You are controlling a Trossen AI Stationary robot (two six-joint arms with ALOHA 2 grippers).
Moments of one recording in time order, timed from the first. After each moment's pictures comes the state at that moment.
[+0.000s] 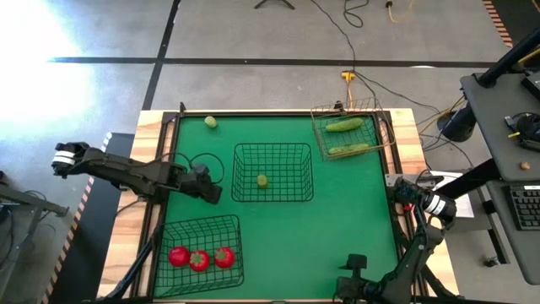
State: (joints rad) left arm -0.09 1.00 0.46 -0.60 -0.17 -1.26; right arm 1.06 2.03 1.45 -0.91 0.46 1.19
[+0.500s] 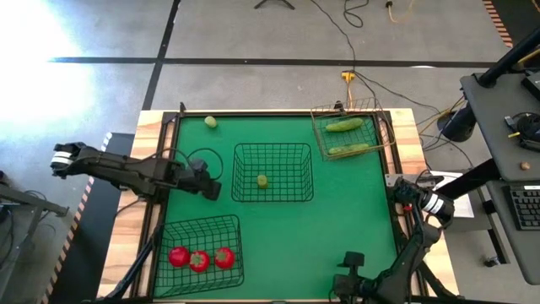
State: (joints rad) left arm -0.09 0.97 0.56 -0.73 -0.22 -1.24; right arm 1.03 2.03 1.45 -0.92 0.44 1.16
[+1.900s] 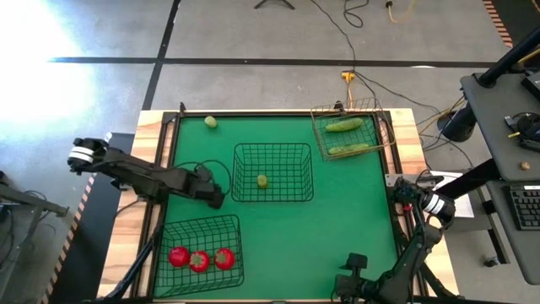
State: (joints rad) left arm -0.16 1.27 0.55 -0.74 -0.25 -1.27; right arm 1.05 2.03 1.45 -0.91 0.42 1.25
